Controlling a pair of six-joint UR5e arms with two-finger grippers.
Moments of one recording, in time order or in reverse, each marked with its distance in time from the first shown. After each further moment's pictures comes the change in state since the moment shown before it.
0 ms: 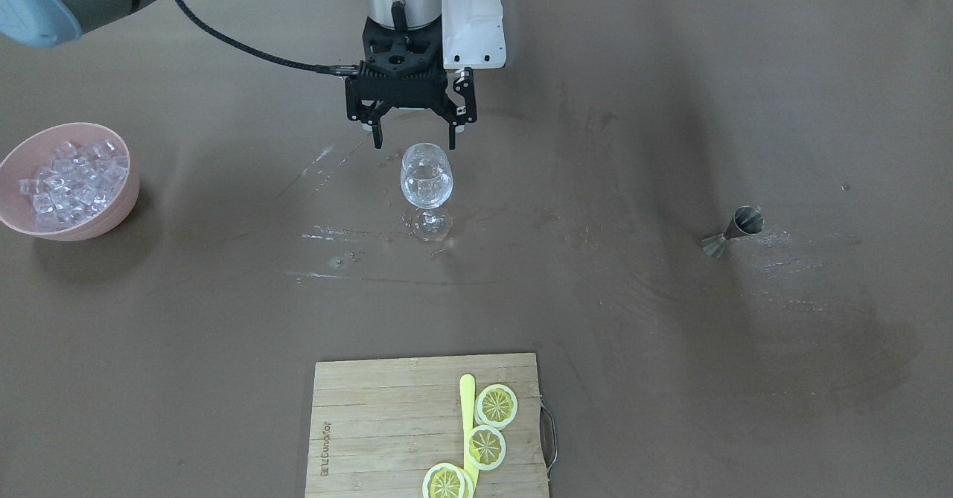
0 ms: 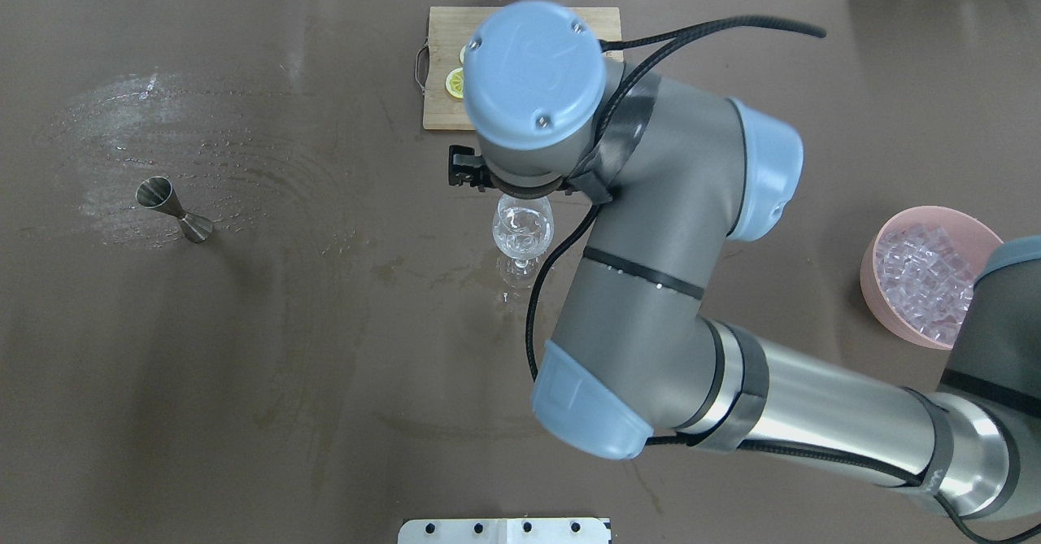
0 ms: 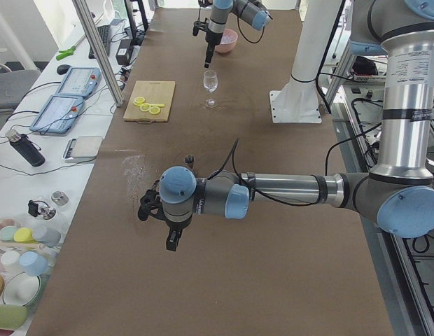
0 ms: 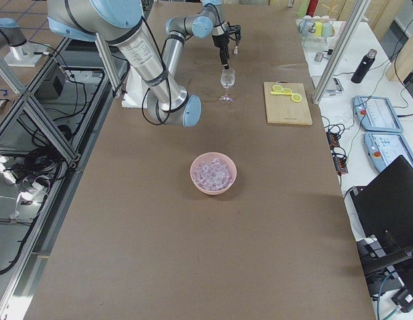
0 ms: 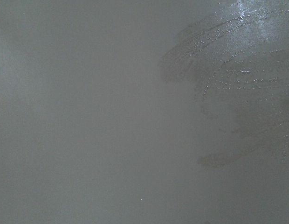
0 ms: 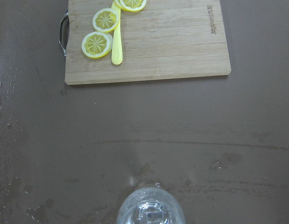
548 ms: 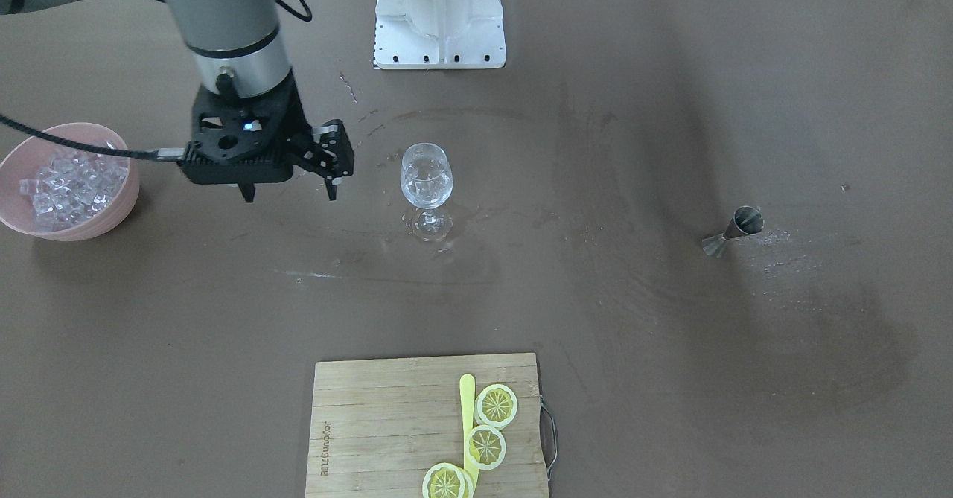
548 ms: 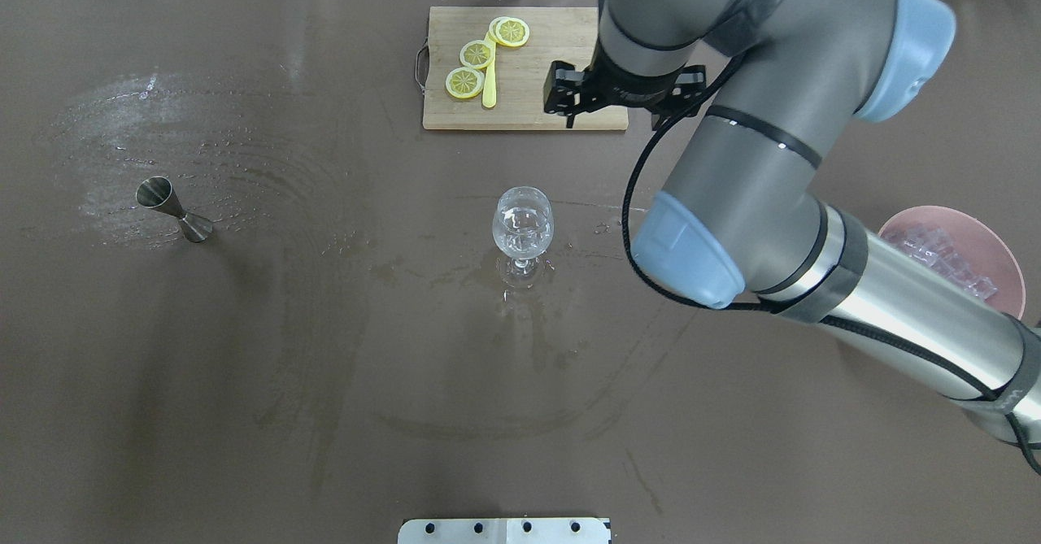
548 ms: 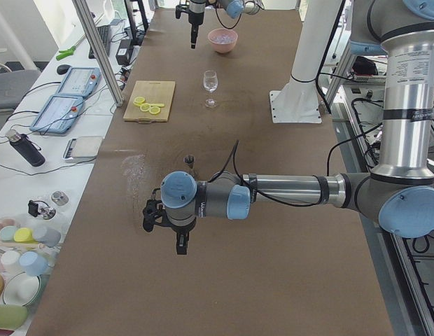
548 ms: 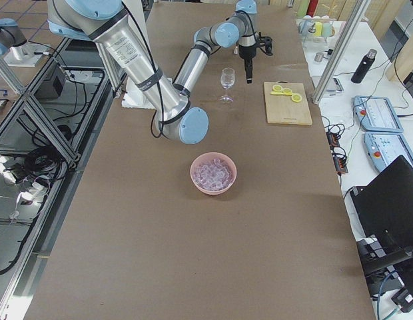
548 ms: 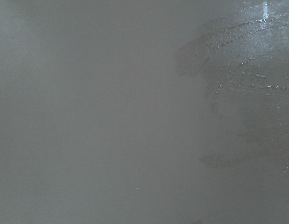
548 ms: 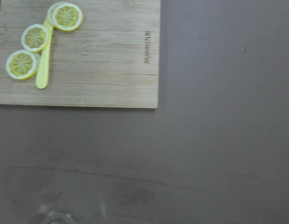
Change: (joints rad) left arm 0.011 0.029 -0.001 0.053 -0.004 -0.141; right arm 0.277 -0.162 0.004 0.014 0.241 -0.366
